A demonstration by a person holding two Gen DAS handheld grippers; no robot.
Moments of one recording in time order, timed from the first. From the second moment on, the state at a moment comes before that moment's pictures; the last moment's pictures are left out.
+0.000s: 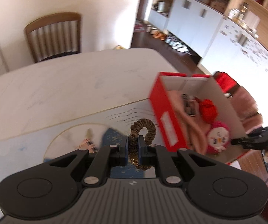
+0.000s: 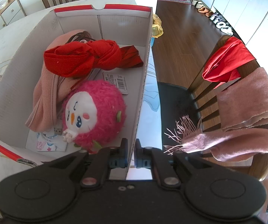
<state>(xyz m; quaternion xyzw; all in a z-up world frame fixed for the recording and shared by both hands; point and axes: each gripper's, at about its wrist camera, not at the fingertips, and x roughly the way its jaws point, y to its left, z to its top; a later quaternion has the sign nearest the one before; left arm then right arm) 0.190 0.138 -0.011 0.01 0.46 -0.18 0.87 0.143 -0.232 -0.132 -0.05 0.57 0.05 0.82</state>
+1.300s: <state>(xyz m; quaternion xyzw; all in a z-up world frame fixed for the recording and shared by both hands) 0.302 -0.078 -0.065 0.10 0.49 -0.27 0.83 0.143 -0.231 -0.132 -0.05 0.57 0.05 0.82</state>
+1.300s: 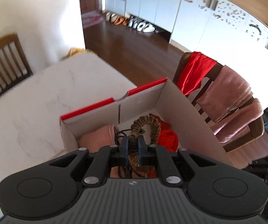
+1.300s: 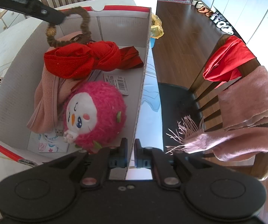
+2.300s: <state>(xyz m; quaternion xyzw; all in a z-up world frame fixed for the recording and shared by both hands) 0.301 -0.078 -0.097 0.14 0.51 -0.24 0.81 0.142 -0.231 -0.133 -0.05 0.57 0.05 0.82</state>
